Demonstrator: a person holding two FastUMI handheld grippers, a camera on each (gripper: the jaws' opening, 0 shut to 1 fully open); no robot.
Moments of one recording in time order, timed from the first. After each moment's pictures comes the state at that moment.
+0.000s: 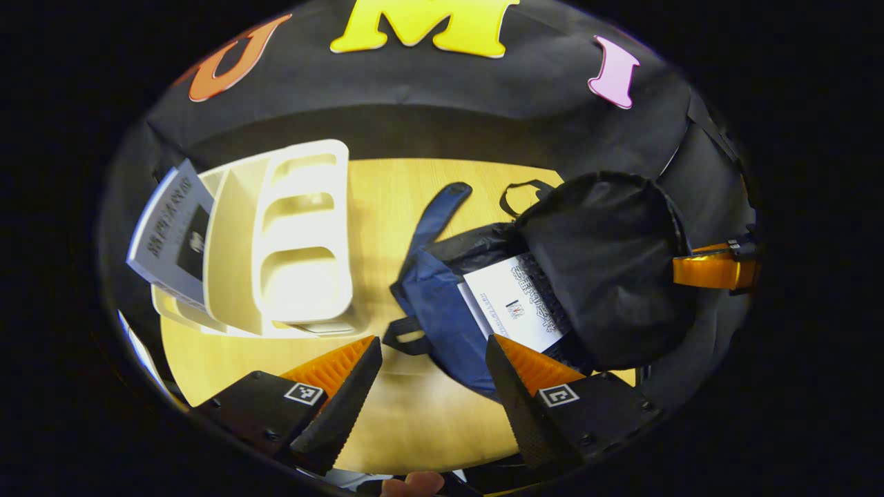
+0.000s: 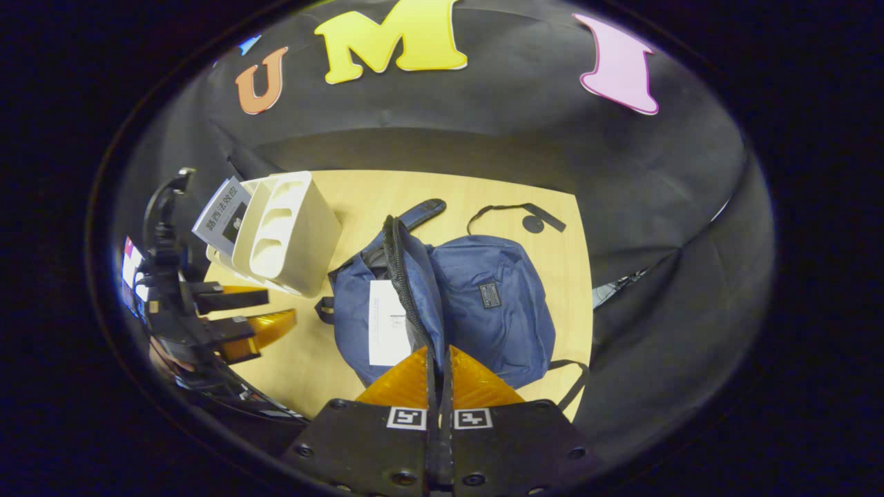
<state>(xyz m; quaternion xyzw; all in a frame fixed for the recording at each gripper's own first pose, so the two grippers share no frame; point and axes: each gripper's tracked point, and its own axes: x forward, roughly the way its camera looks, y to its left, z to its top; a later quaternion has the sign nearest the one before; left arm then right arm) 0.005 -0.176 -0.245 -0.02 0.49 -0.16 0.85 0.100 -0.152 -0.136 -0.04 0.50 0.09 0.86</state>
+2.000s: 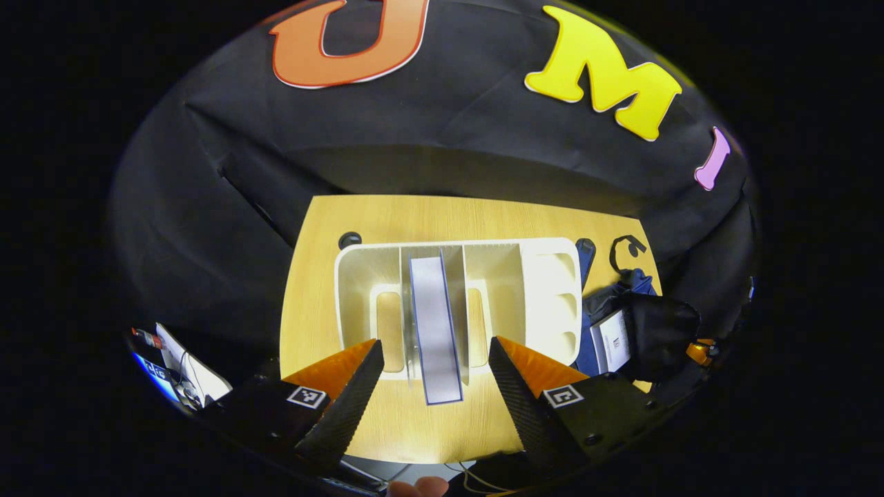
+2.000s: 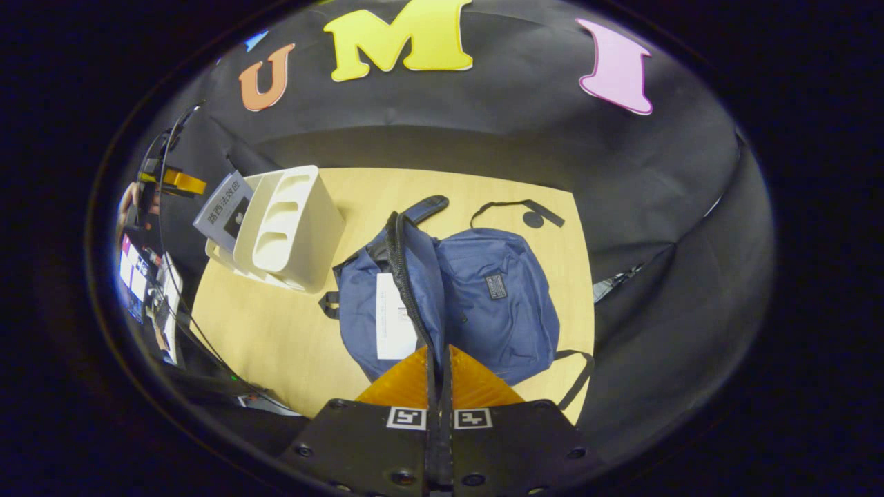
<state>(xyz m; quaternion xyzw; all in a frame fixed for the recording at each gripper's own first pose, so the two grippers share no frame) 0.141 0.095 -0.203 -0.05 0.59 -0.08 0.80 0.078 -0.142 -0.141 -0.03 0.50 0.08 0.86</state>
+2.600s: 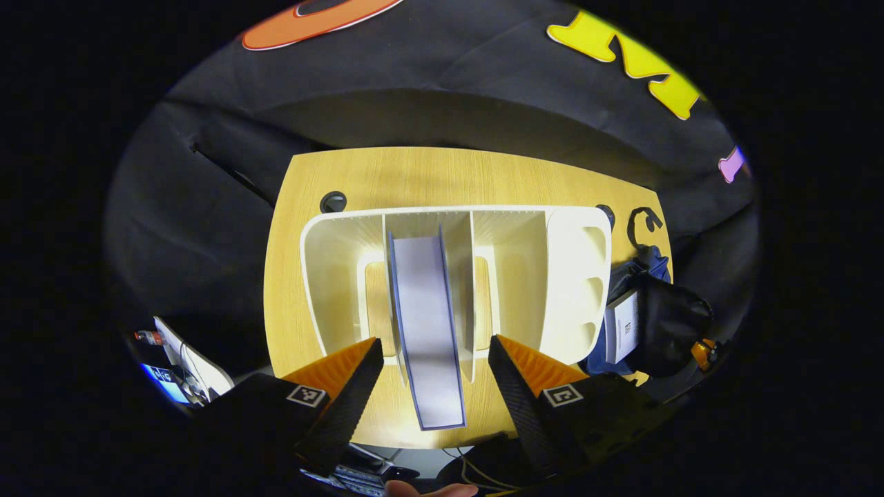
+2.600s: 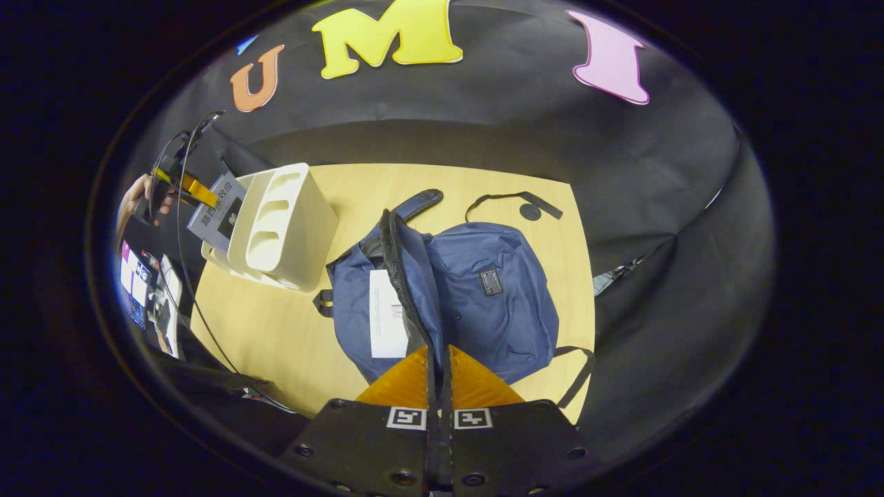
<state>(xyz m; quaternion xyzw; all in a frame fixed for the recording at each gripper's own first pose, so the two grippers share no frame) 0.144 0.089 -0.253 -0.03 0.67 -0.08 0.73 0.084 -0.152 -0.149 -0.03 0.51 0.07 0.86</state>
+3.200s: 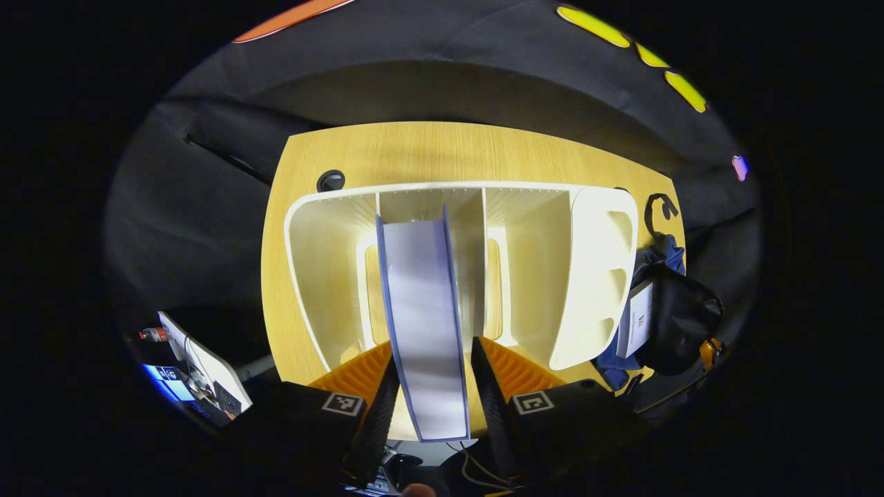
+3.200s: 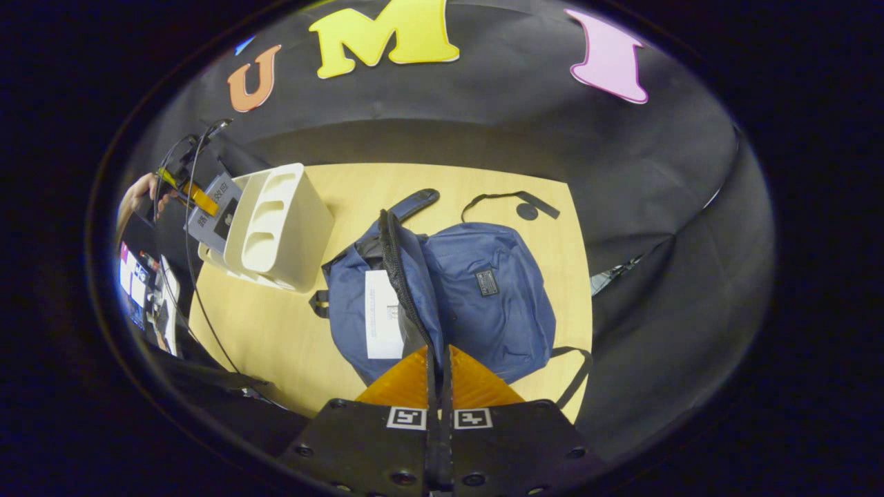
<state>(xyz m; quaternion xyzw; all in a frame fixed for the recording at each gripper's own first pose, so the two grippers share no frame) 0.138 0.085 -0.277 -0.02 0.71 -0.07 0.70 0.087 -0.154 -0.148 -0.03 0.51 0.07 0.86</state>
